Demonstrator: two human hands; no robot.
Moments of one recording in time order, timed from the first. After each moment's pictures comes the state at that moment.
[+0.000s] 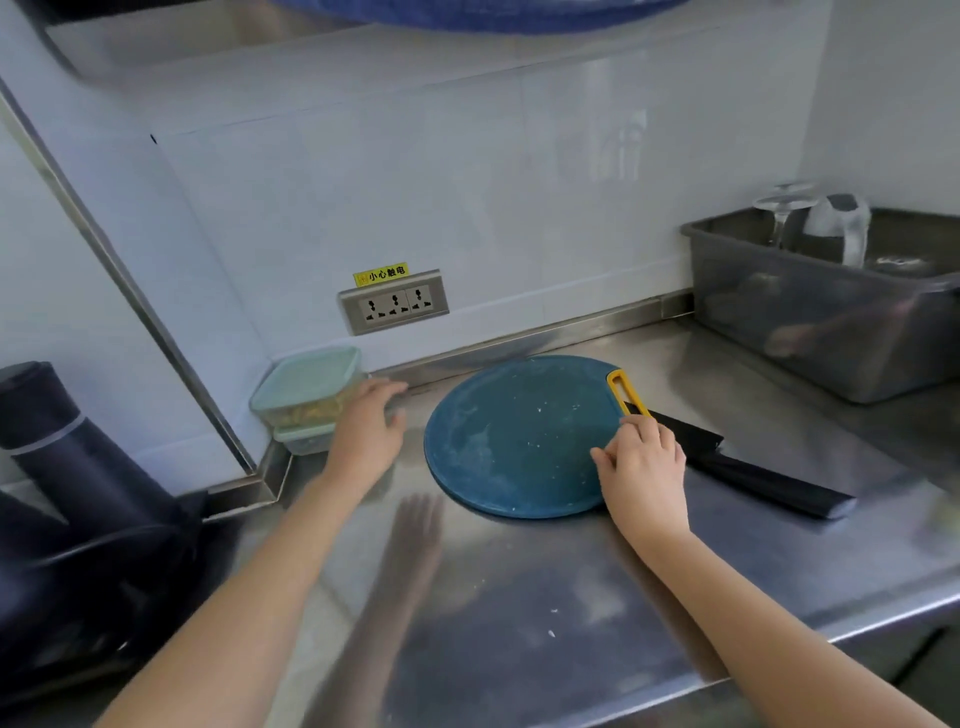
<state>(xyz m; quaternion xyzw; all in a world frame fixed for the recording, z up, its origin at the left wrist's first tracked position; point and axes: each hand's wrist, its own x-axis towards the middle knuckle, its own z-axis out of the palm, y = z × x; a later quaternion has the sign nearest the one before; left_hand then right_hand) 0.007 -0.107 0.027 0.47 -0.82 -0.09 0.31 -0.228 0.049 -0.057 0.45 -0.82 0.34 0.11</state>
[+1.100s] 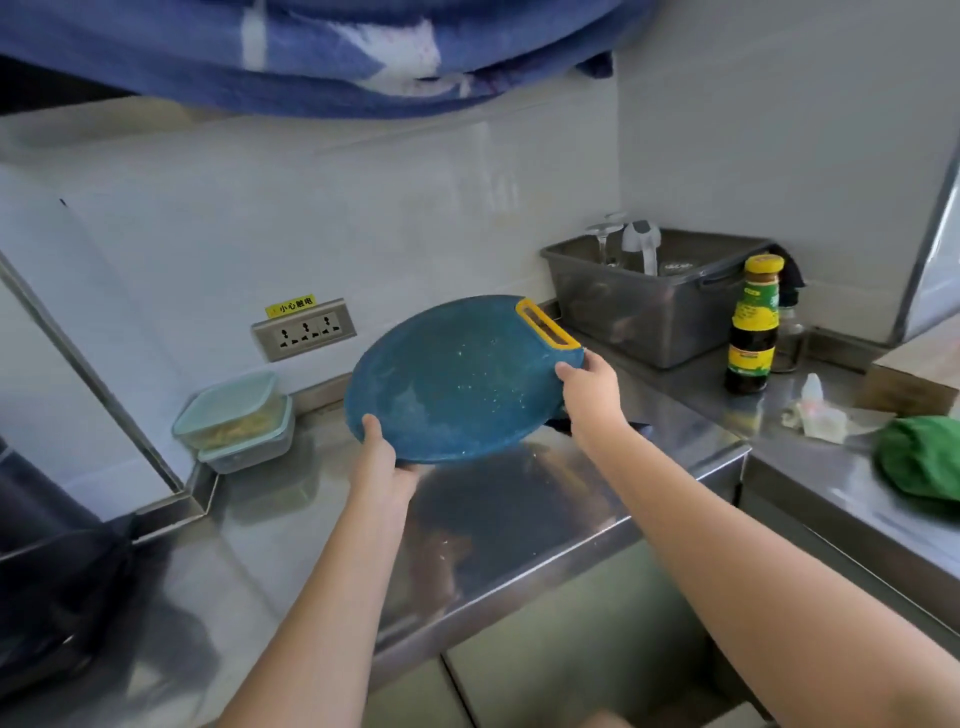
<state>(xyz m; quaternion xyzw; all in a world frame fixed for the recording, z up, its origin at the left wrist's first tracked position) -0.077 0.056 0.047 0.39 -0.24 -0.74 0.49 -0.258 0.141 0.042 0.17 -0.58 0.76 -0.24</state>
